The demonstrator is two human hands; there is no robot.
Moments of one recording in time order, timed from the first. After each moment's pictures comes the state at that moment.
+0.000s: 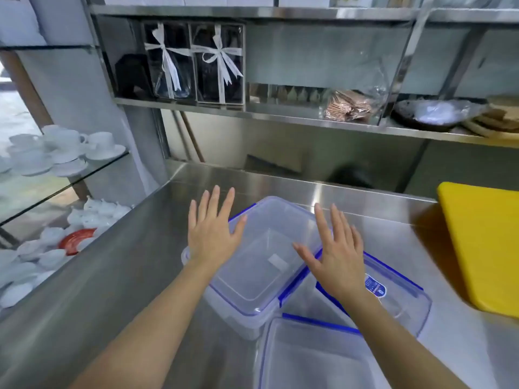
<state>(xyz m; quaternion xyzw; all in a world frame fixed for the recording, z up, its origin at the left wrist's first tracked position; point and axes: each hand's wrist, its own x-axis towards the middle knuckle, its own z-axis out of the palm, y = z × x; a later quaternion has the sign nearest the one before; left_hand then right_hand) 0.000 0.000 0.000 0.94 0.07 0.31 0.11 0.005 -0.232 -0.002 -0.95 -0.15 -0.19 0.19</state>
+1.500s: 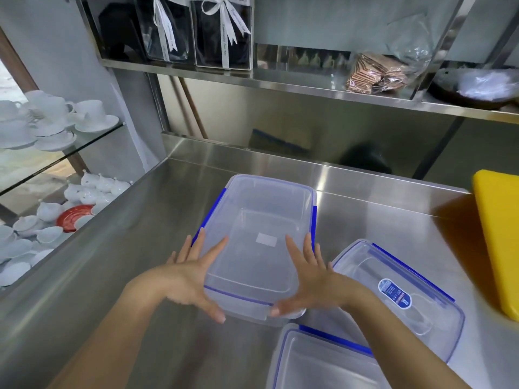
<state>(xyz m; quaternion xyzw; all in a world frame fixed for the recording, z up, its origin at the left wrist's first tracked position) -0.037 0.053 -0.016 0.94 0.02 -0.27 0.19 0.028 -0.198 -0.022 -0.90 -0.24 0.29 0.20</state>
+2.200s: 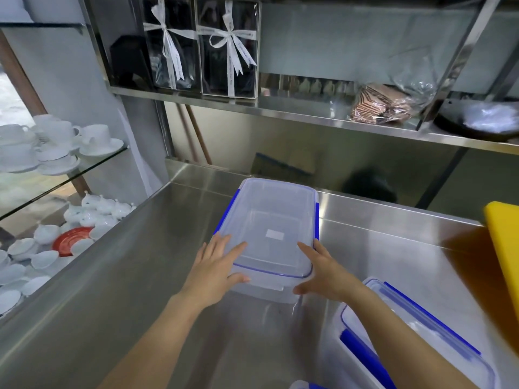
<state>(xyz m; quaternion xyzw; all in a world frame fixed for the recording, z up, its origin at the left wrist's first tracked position) 0.043 0.050 -0.055 0.99 0.00 0.03 0.16 0.112 -0.192 -0.026 -0.92 -0.20 0.20 0.28</state>
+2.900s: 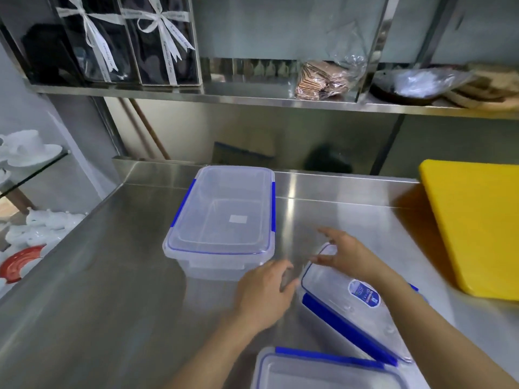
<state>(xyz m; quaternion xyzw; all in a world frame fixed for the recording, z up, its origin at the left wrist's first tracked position) 0.011 -0.106 -0.030 0.95 -0.08 0.02 0.31 0.096 -0.294 -0.022 -0.94 -0.09 0.11 0.30</state>
